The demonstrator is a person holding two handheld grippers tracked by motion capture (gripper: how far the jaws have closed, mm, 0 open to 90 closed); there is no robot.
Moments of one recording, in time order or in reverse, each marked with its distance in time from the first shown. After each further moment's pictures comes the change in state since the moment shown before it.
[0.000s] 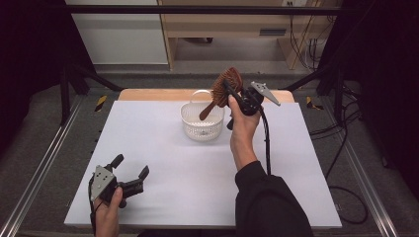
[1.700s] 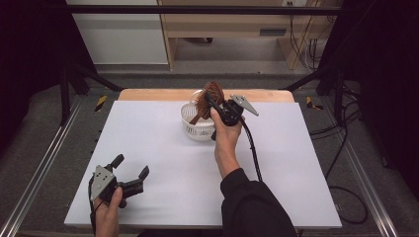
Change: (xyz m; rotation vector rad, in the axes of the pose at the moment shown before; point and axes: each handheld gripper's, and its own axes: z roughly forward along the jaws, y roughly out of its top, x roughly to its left) left arm 0.000 0.000 0.000 -0.001 -0.005 -0.005; right arm 0.019 -0.058 0.014 0.068 0.025 0.010
